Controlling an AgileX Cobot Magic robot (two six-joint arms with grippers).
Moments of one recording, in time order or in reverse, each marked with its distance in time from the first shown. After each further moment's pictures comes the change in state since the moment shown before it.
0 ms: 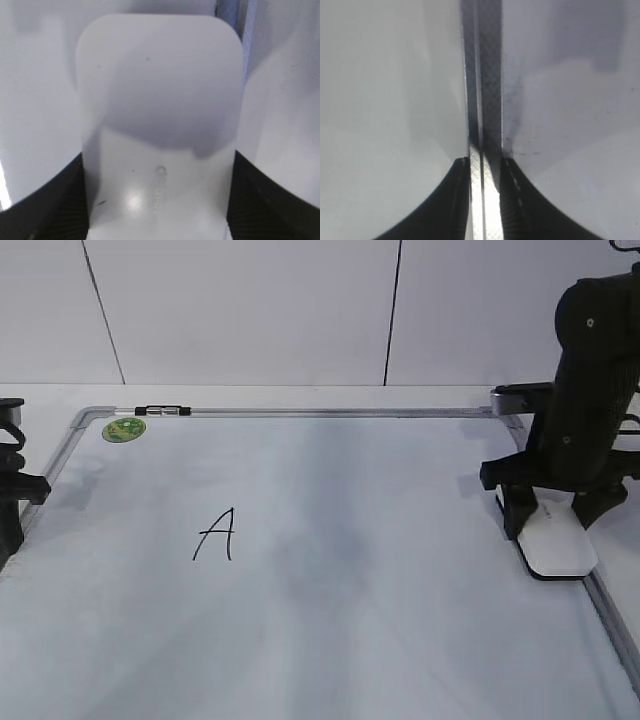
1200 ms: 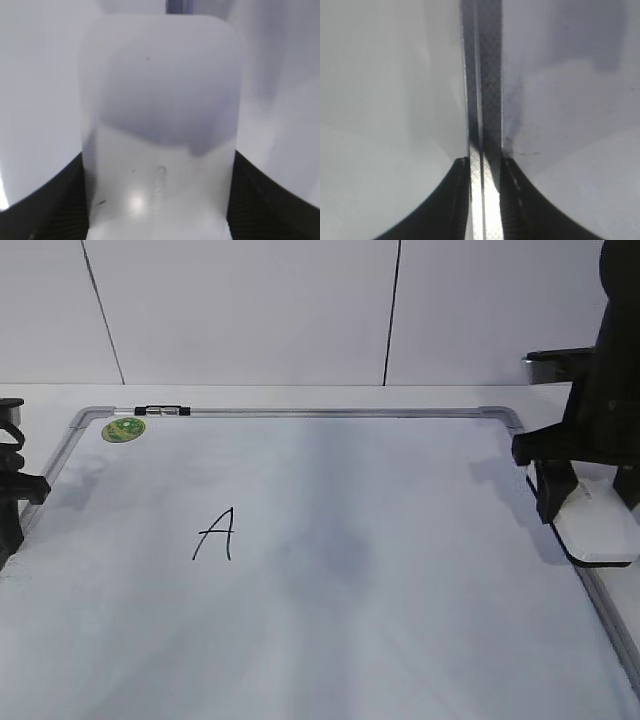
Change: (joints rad) left arm 0.000 0.000 0.000 -0.002 0.000 0.002; right arm 0.000 -0.132 -0.002 -0.024 0.152 0.014
